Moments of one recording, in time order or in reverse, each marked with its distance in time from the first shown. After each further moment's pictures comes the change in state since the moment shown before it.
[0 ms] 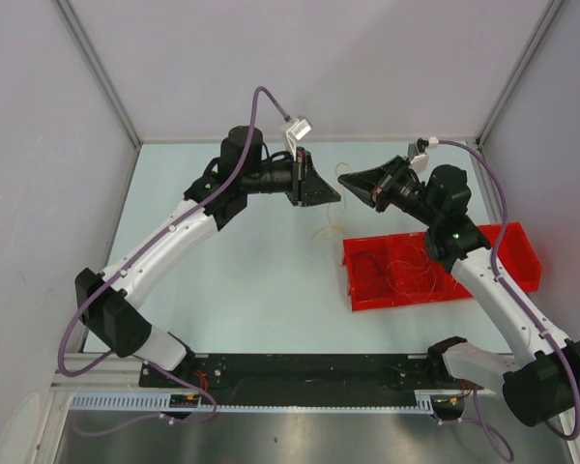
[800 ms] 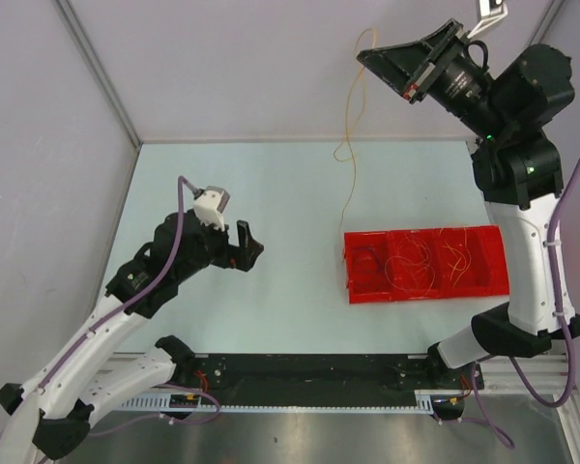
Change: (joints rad) left arm 0.004 -0.681 -0.510 -0.399 -0.783 0.148; right arm 0.008 0.396 1.262 -0.513 -0.005 -0.471
